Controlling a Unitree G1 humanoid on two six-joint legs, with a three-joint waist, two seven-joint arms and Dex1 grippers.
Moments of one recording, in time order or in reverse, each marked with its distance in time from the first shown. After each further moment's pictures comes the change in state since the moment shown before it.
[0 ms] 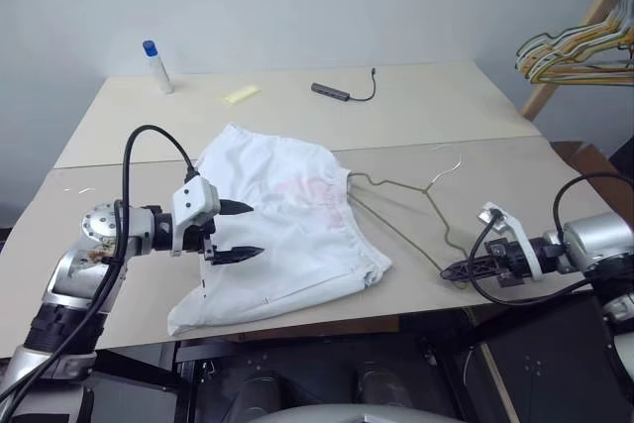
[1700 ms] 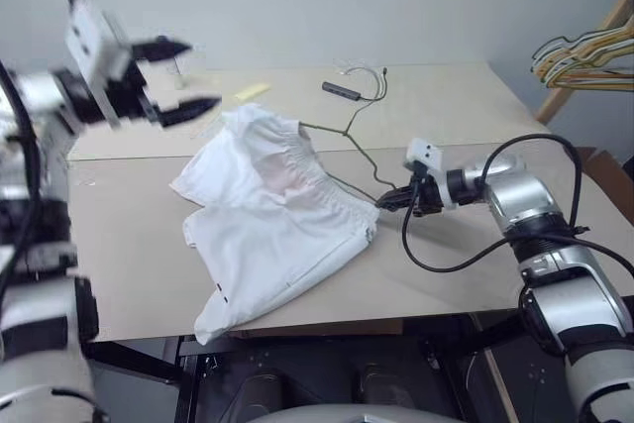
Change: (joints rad) left arm -0.692 0.043 0.130 0.562 0.007 -0.242 -0.113; right arm -0.213 0.334 -0.141 0.012 -0.327 -0.747 -0.270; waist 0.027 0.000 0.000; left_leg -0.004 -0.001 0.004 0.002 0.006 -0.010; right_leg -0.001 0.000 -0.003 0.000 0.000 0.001
